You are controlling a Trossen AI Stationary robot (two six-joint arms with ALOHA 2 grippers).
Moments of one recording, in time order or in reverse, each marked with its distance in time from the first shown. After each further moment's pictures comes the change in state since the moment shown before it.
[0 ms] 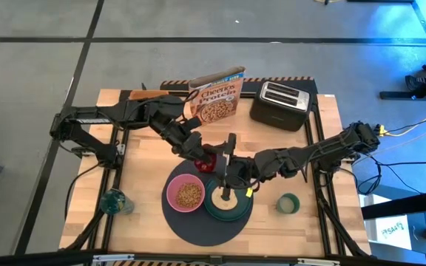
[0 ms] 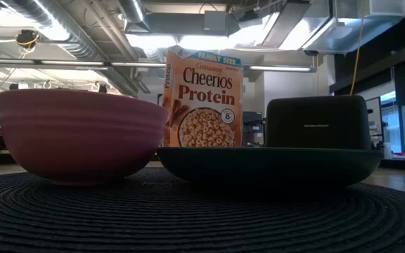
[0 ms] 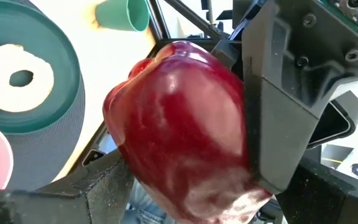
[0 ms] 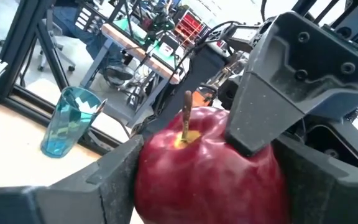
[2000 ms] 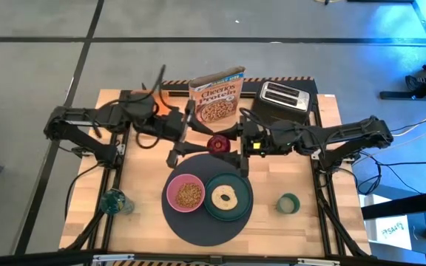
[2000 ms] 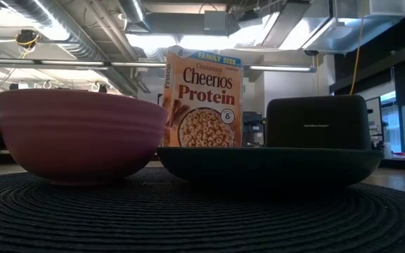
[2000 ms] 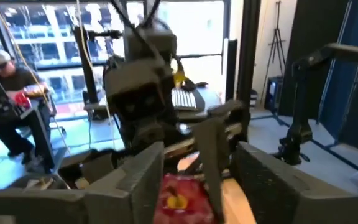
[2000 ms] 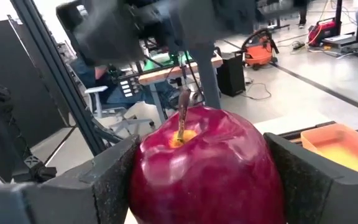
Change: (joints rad) left arm -0.103 -0.077 0.002 0.336 -0.407 1.342; right arm -0.126 -0.196 -0.003 -0.216 -0.249 0.912
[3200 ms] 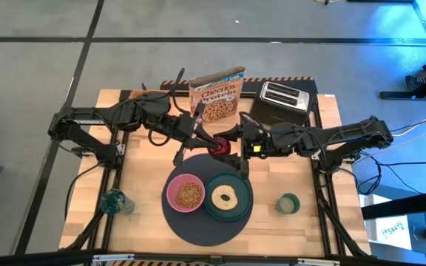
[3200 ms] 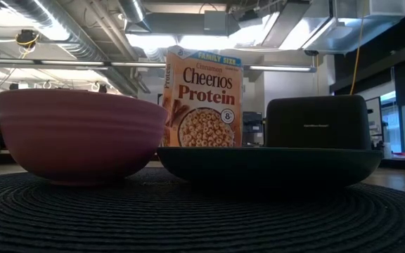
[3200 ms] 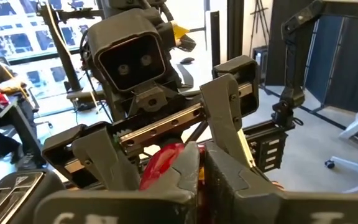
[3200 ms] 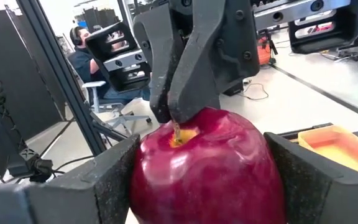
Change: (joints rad) left arm 0.055 0.058 0.000 -0.053 0.143 0.112; right arm 0.001 0.000 0.000 -0.008 0.016 -0.035
